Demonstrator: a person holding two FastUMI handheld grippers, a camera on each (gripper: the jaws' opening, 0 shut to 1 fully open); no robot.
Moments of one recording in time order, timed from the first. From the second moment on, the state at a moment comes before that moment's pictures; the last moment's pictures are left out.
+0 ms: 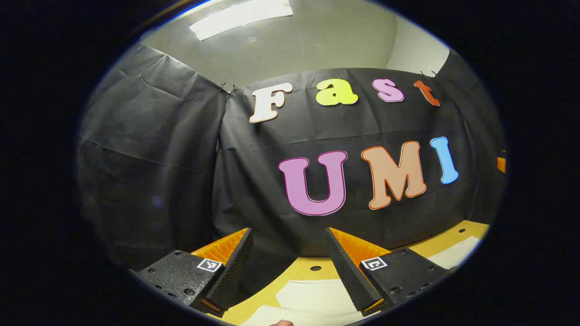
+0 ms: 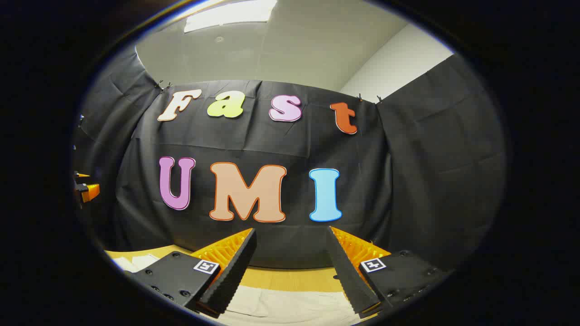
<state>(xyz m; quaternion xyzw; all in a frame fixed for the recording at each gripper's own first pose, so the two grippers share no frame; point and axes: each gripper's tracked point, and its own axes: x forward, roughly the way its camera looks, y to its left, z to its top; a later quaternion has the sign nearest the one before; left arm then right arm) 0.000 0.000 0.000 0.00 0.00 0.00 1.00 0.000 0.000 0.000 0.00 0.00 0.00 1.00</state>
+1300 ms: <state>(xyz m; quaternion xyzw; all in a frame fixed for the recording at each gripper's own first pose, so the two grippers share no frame) -0.023 -0.015 -0.030 0.10 0.02 -0.05 0.99 0.001 0.012 -0.015 0.01 0.01 0.02 1.00</state>
